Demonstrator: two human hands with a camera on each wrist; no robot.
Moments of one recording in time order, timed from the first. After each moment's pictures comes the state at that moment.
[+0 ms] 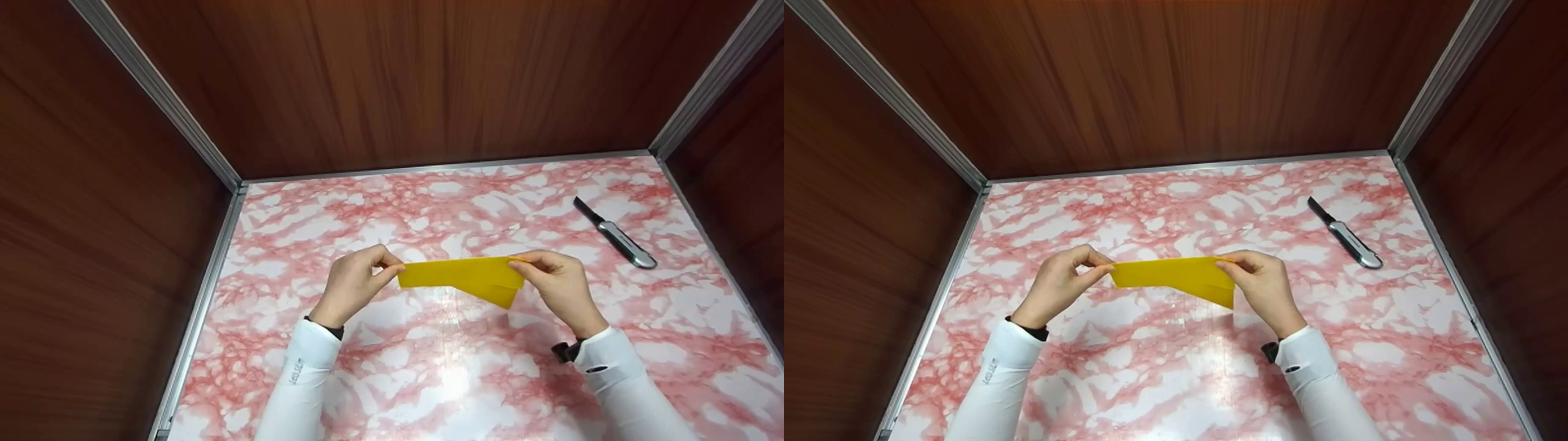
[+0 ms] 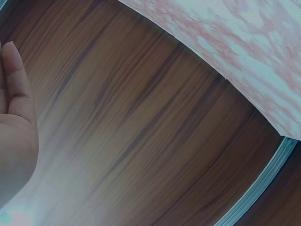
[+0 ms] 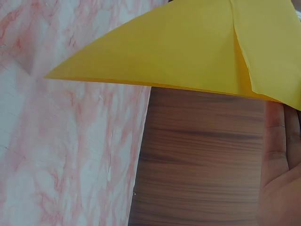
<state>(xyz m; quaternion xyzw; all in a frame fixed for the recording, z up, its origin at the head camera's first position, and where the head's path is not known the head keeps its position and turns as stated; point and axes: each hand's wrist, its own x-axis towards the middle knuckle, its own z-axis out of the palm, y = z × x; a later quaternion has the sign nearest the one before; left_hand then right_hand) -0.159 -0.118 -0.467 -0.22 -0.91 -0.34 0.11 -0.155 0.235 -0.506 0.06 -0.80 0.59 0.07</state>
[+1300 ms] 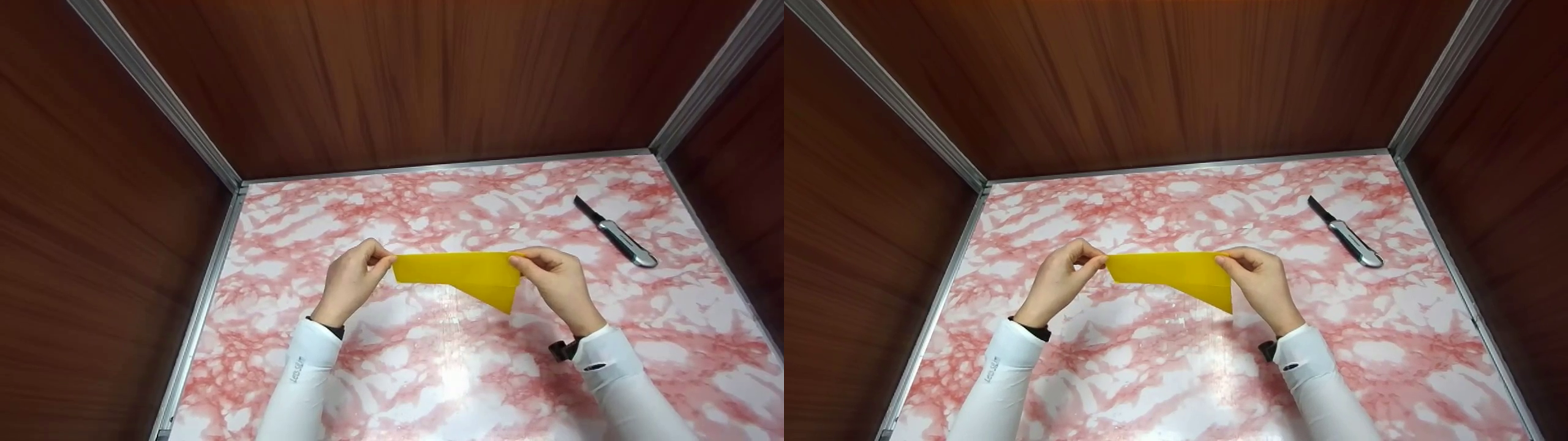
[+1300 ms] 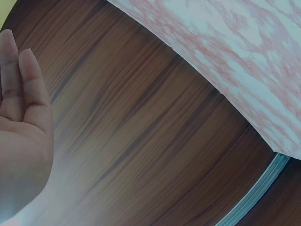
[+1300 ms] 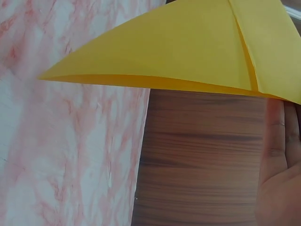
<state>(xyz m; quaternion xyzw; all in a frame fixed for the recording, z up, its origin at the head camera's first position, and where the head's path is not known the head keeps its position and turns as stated) -0.162 -0.120 -0.475 -0.15 -0.91 -0.37 0.11 -0.148 0.226 -0.488 0.04 -0.78 0.62 0.06</state>
